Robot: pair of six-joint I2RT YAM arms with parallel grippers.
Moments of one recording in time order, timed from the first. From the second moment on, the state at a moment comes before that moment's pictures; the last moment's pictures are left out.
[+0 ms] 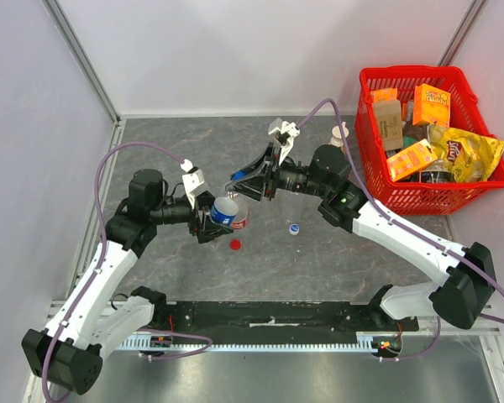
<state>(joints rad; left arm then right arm) -0.32 0.87 0.83 -0.41 0.89 0.20 0.78 1.33 1.12 0.35 -0.58 0.42</state>
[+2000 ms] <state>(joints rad) -0.33 0.89 0.82 -0.43 0.85 0.21 0.79 1.29 1.08 0.26 -0.32 0.58</state>
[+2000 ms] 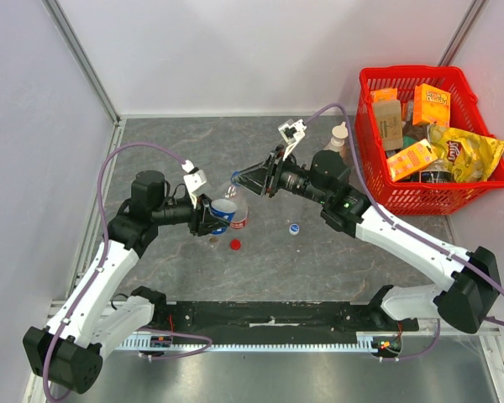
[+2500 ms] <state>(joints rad) -0.33 0.89 0.82 -0.44 0.85 0.21 0.78 1.30 1.08 0.28 -0.38 0.54</state>
